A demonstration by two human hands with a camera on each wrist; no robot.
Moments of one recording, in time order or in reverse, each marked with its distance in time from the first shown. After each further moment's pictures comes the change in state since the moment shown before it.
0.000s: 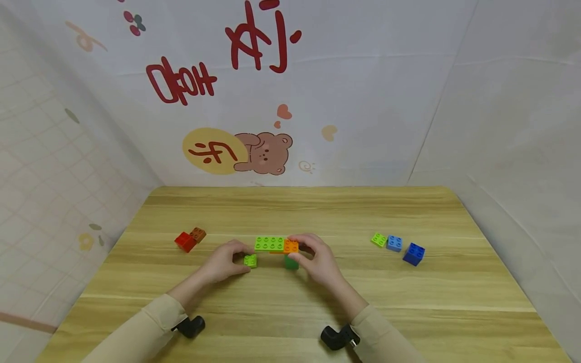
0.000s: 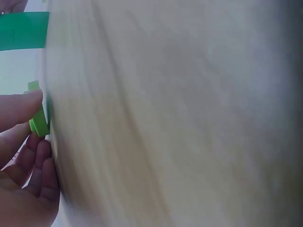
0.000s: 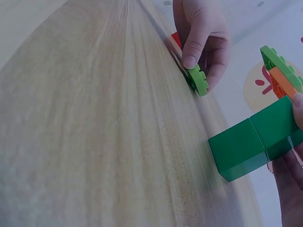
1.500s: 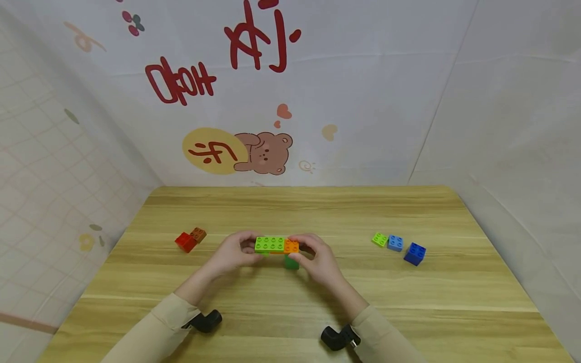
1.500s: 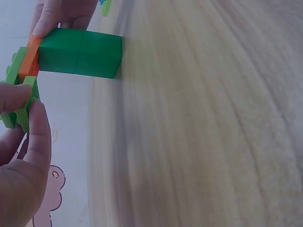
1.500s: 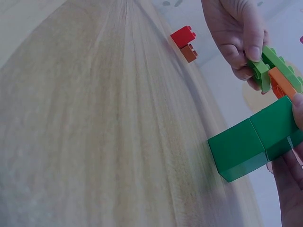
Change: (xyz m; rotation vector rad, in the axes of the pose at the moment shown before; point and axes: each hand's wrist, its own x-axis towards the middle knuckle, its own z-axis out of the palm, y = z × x) left_hand 0.016 0.041 -0.005 -0.437 -0.033 -0.073; right_hand 0.000 -0.001 0.001 -0.004 -0.002 0.022
